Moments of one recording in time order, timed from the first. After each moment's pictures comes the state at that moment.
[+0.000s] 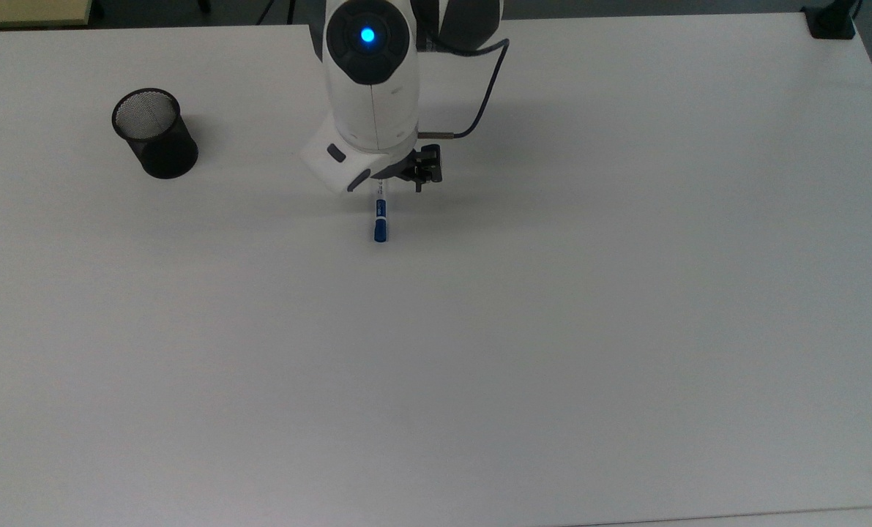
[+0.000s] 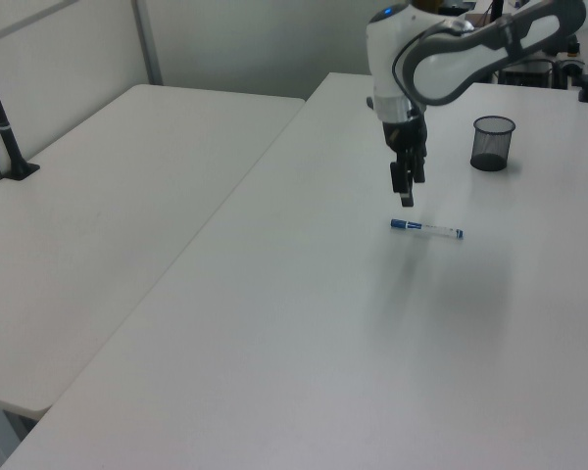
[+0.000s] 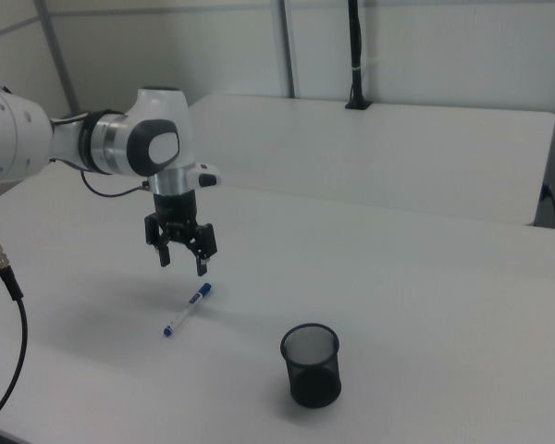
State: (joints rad) arm 0.11 0.34 -0.02 -1.73 -0.02 1.89 0.06
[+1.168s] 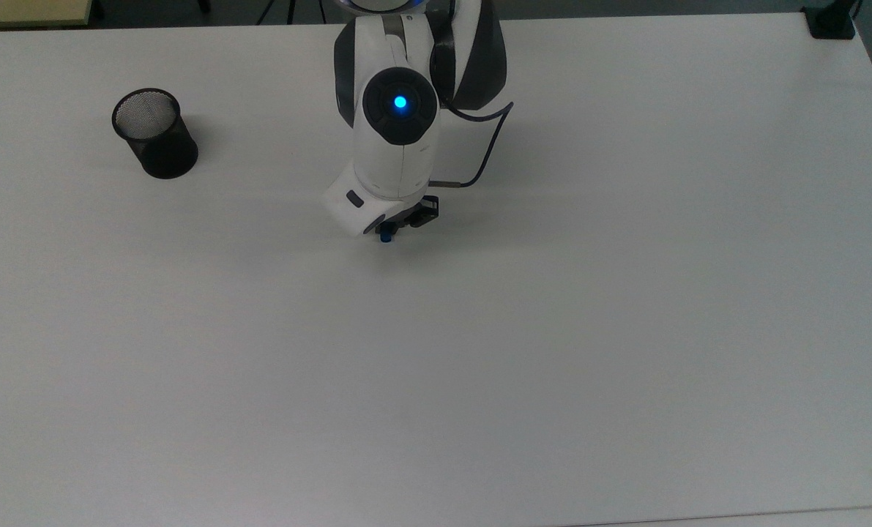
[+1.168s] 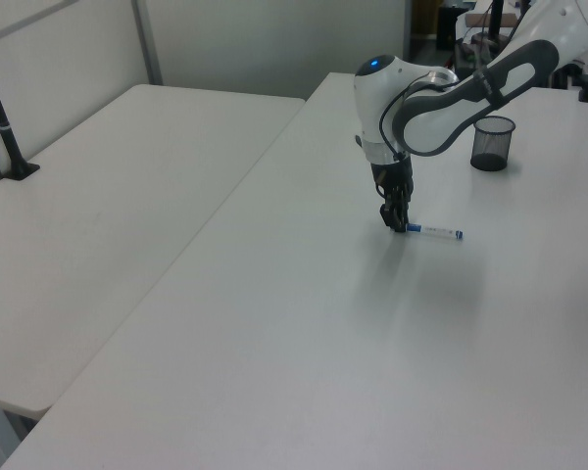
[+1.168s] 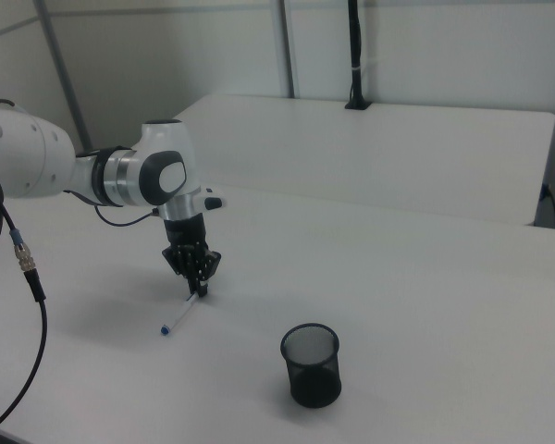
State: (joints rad) arm 0.13 0.46 -0.01 -1.74 -0.09 2.04 0.13
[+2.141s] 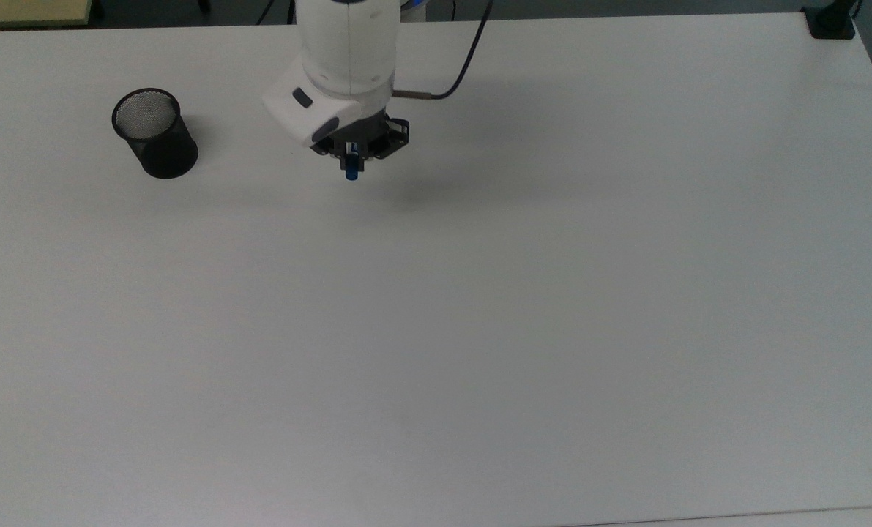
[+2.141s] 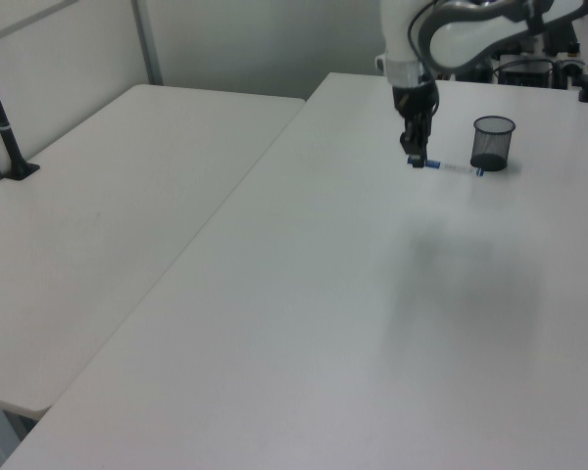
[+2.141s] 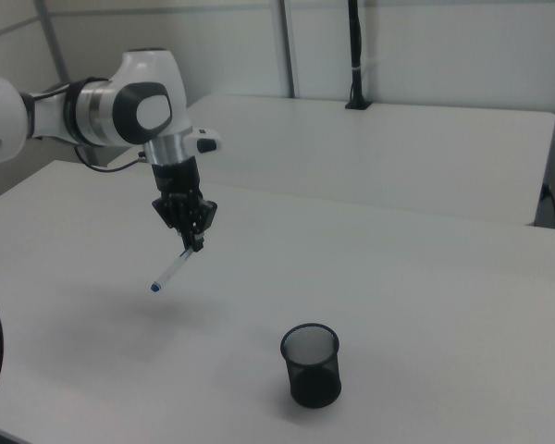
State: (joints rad) arm 0.07 0.22 -0.02 -1.73 -0.09 1.84 0.07
